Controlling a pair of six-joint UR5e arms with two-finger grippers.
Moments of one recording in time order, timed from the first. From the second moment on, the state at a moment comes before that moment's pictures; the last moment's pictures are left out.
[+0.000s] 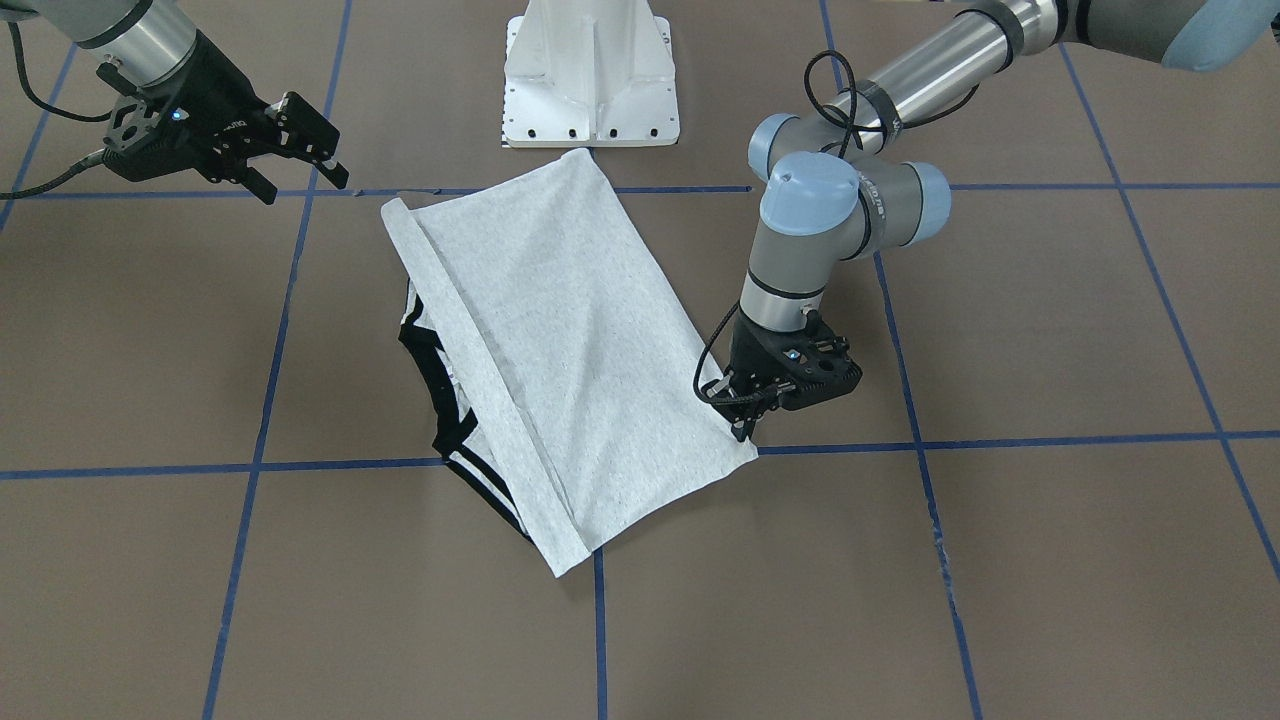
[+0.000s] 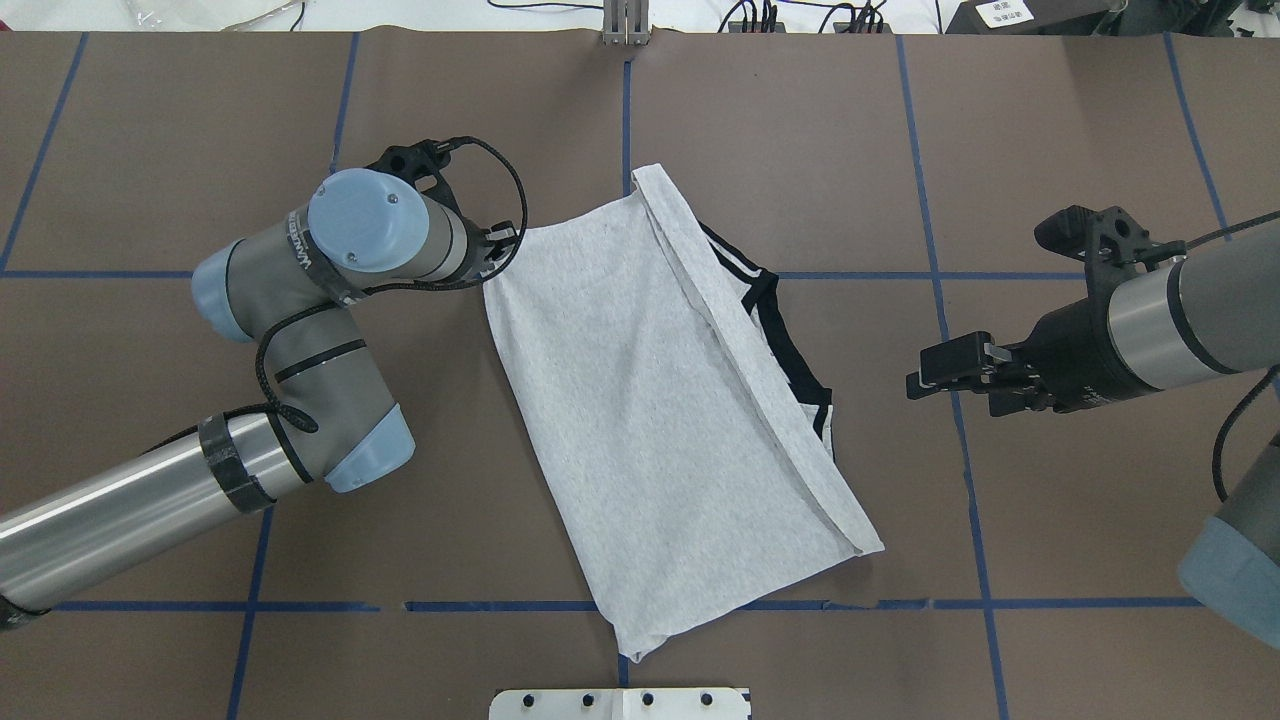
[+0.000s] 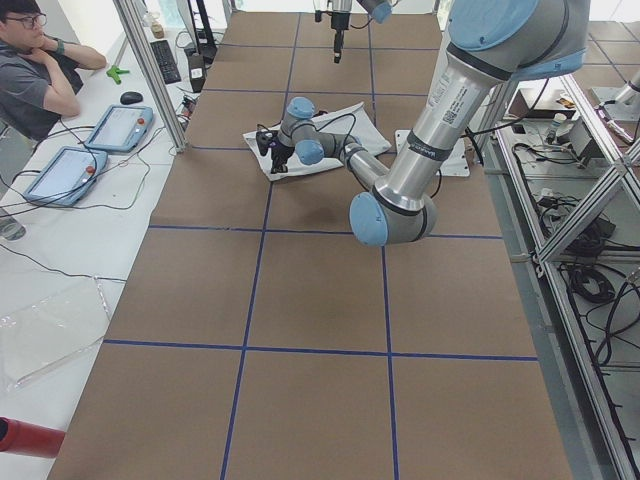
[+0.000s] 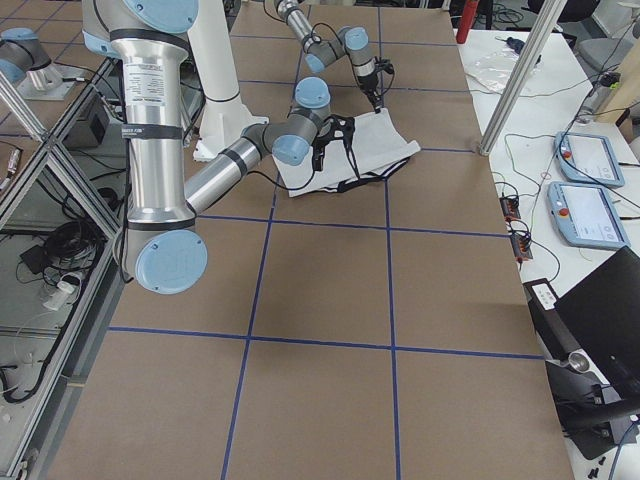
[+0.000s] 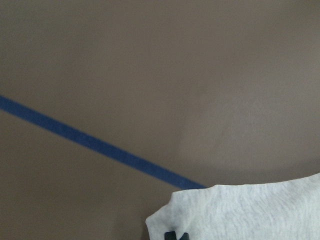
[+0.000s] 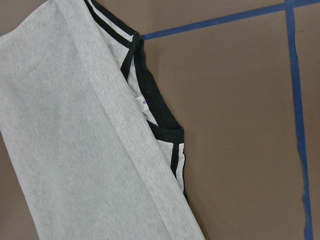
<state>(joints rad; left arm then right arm) -0.66 -2.23 -1.40 -2.04 -1.68 -1.52 0.76 -1.55 2.18 -1.19 2.17 1.28</state>
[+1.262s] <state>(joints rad) -0.75 -2.48 -0.94 -2.42 -1.60 -1.33 0.75 -1.54 2.16 -1.20 2.16 1.28</state>
